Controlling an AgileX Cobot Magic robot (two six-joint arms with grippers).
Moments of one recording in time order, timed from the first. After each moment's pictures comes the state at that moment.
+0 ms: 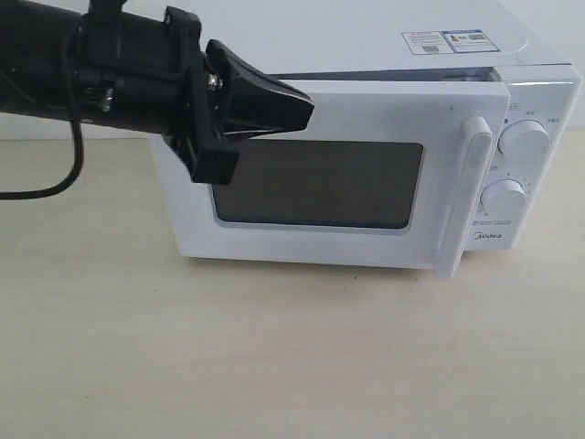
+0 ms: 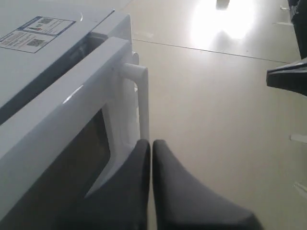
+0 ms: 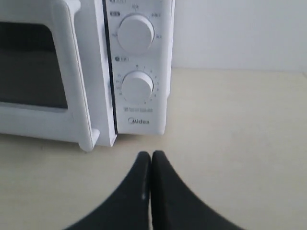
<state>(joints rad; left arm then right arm) -0.37 1.42 -1.03 -1.36 0.69 1.64 0.02 0.01 0.00 -0.13 0.28 0.14</state>
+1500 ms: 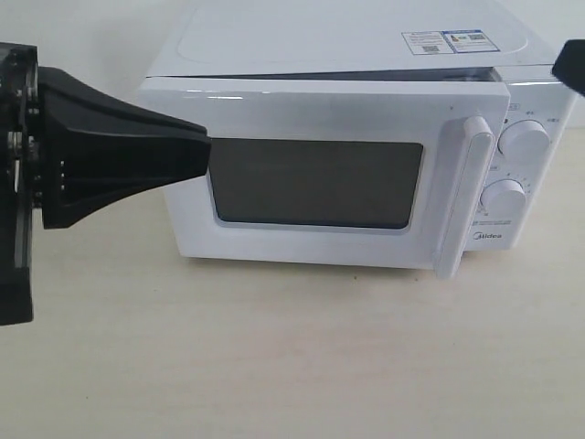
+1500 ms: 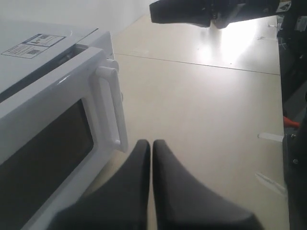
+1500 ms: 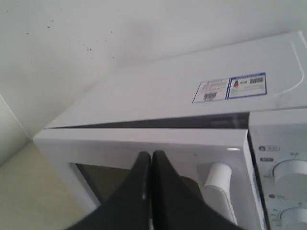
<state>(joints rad) -0.37 0.97 -0.74 -1.31 0.67 1.53 0.17 0.76 -0.50 -1.03 -0.19 1.36</state>
